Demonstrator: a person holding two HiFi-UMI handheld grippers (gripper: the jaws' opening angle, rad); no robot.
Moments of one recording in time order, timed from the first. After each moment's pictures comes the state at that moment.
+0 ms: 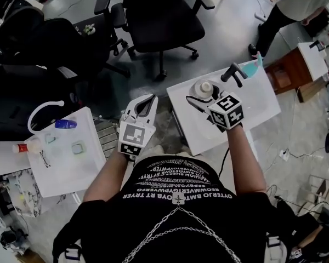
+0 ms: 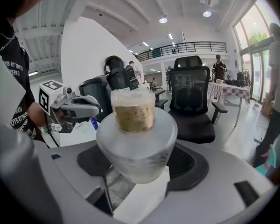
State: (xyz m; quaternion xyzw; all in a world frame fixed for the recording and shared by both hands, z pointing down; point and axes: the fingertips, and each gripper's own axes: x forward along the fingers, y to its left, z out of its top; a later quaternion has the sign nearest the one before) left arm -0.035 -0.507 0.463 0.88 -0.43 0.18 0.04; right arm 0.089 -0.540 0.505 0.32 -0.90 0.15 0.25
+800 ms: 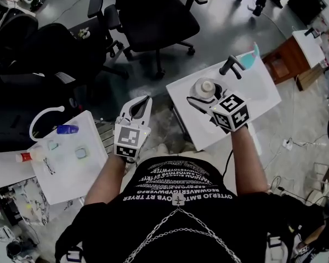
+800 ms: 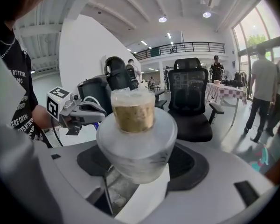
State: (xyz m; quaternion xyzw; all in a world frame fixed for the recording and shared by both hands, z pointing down) left arm -0.058 -0.497 0.469 0.89 -0.42 0.18 0.04; right arm 0.082 -0.514 0.477 0.33 -0.89 0.15 0.26
